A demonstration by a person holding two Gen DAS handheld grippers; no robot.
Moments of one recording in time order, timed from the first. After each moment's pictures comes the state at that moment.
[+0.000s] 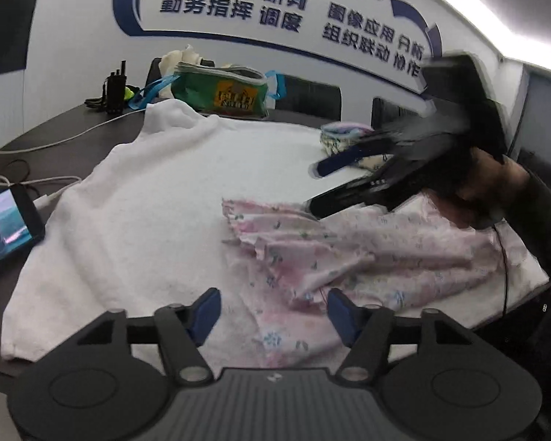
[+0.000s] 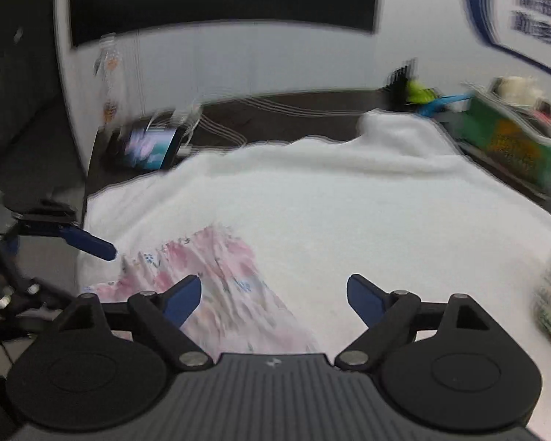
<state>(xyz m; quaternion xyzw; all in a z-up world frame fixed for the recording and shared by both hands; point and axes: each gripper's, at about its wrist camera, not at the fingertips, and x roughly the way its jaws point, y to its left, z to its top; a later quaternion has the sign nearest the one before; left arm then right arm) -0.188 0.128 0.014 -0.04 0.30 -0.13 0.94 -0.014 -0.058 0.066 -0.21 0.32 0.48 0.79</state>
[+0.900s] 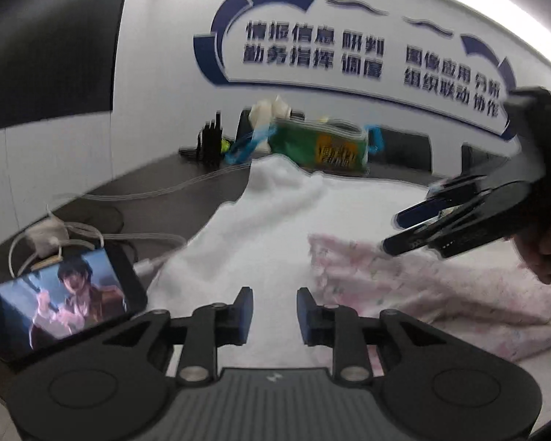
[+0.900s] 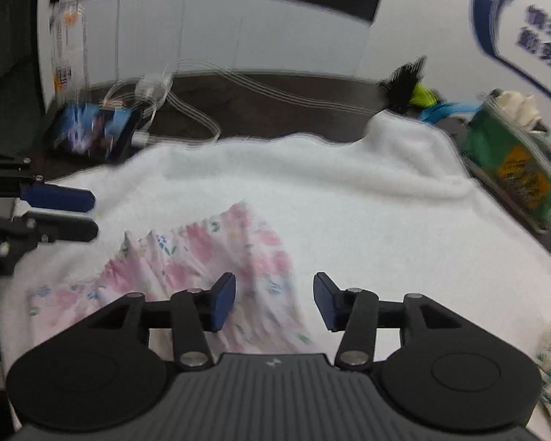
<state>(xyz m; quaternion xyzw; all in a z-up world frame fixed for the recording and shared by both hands) -0.159 0.161 0.028 -0.04 0.21 0.01 0.98 0.005 -0.018 0.073 -0.23 0.28 0.42 0.83</state>
